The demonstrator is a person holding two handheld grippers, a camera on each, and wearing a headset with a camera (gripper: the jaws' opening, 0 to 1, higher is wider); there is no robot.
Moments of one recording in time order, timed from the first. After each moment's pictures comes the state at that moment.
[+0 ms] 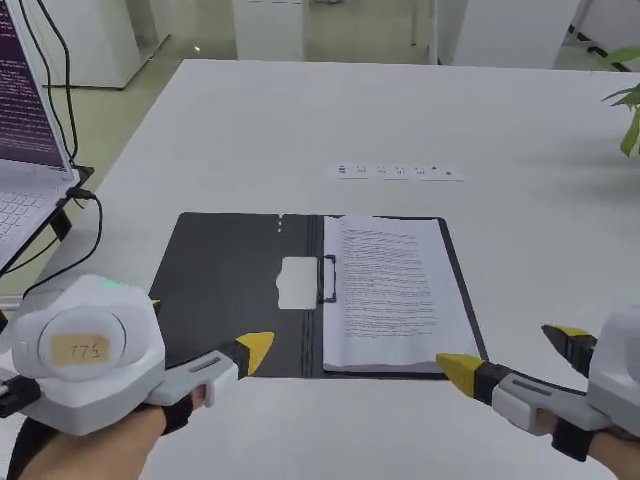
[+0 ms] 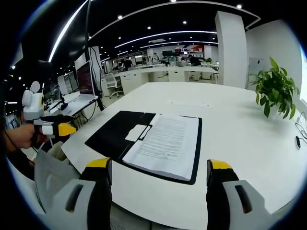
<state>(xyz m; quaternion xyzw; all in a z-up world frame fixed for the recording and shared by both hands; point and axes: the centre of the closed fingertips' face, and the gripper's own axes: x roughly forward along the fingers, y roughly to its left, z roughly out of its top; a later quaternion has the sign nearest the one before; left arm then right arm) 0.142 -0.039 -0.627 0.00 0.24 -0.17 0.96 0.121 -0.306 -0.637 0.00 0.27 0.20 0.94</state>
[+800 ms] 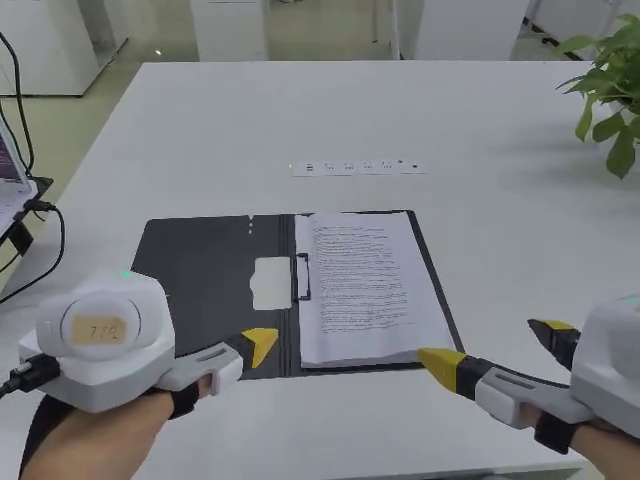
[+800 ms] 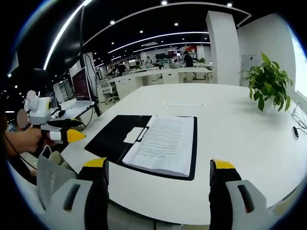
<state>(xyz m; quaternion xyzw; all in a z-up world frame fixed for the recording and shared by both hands) 0.154 -0.071 -0.635 0.02 0.25 -0.22 0.94 0.110 -0.315 -0.634 0.03 0.26 0.17 0.95</state>
